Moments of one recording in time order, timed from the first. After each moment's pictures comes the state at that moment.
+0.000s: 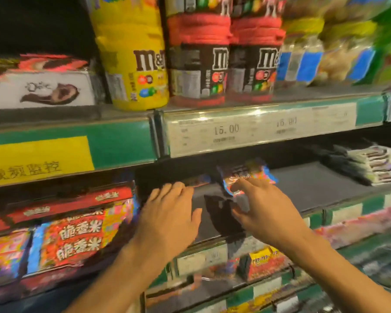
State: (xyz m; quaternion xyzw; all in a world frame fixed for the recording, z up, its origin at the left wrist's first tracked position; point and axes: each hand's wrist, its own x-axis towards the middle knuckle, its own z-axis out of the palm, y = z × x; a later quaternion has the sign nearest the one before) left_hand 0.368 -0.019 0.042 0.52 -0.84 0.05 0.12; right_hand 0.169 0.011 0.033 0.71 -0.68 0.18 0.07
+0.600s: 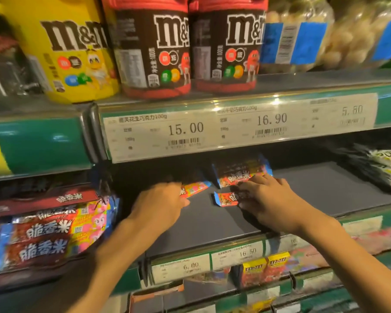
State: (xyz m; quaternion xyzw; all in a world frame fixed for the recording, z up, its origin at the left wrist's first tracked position) left_hand 0.333 -0.084 0.018 0.61 -0.79 -0.06 0.04; right_hand 0.079 -0.052 0.006 0.78 -0.62 0.07 0.01
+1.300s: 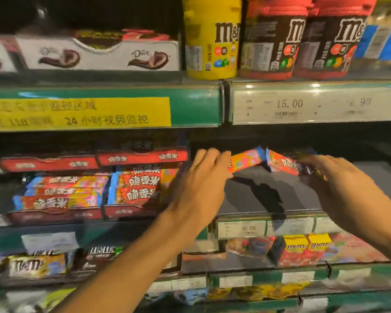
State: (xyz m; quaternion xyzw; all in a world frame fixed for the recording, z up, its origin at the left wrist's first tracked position) left_hand 0.387 -0.006 0.035 0.46 -0.82 0.09 0.32; right_hand 0.131 0.031 0.051 0.75 -0.62 0.22 0.08
